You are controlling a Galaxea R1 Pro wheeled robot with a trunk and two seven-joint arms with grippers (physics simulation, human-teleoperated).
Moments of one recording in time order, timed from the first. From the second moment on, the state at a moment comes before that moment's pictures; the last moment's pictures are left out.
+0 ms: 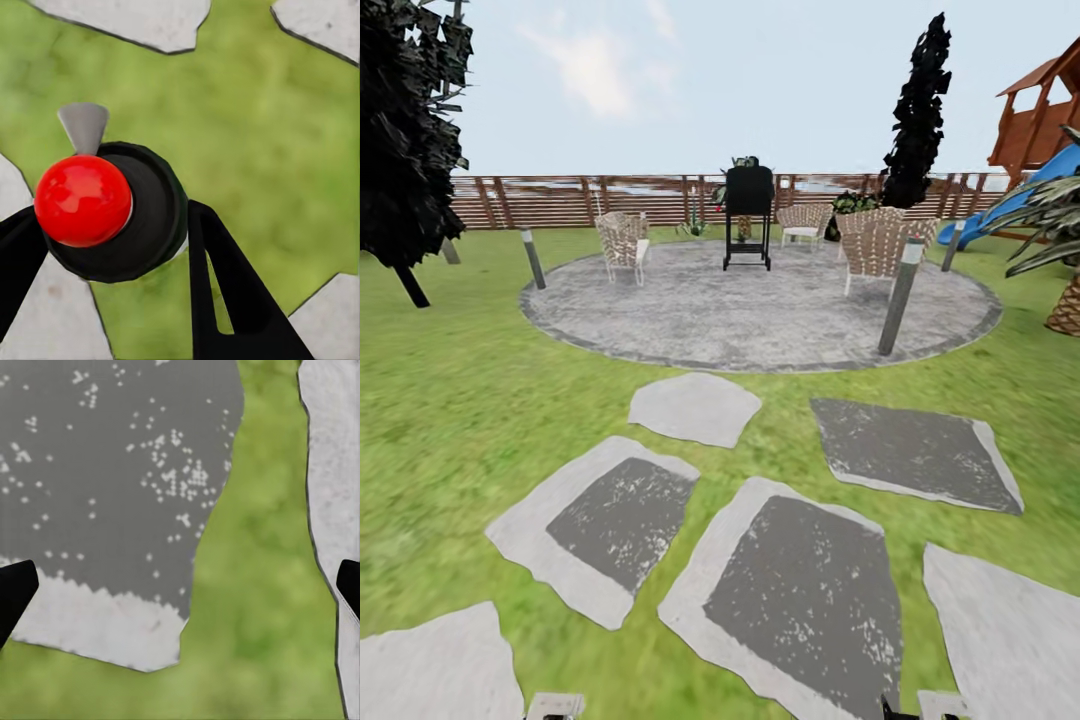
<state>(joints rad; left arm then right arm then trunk) -0.37 0.09 0.37 -0.12 -0.35 -0.30 -0.14 -0.35 -0.04 -0.92 -0.23 0.82 -0.37 0.00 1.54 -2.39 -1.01</state>
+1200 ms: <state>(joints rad) -0.37 0.09 0.37 -0.12 -0.35 -0.30 -0.14 -0.35 -0.04 -0.92 -0.23 0.82 -0.37 0.01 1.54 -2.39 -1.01</state>
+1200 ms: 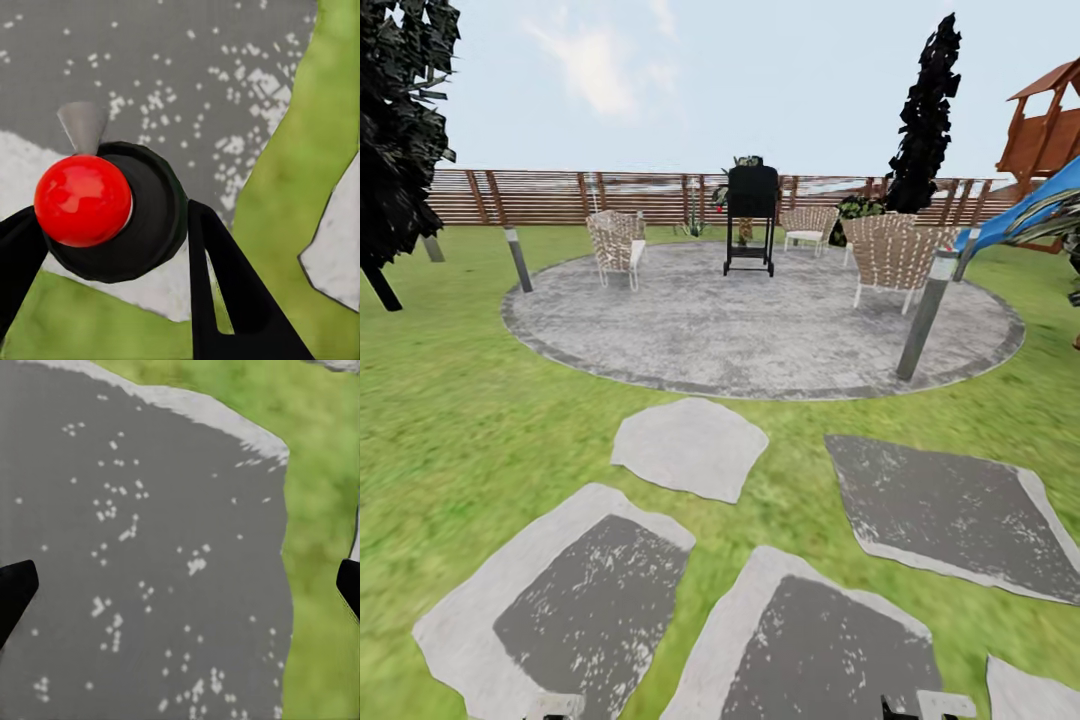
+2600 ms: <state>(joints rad) -0.37 0.09 0.37 -0.12 -0.35 -0.30 -0.14 -0.35 -0.04 -0.92 -0.23 0.82 -0.37 0.01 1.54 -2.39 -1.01</state>
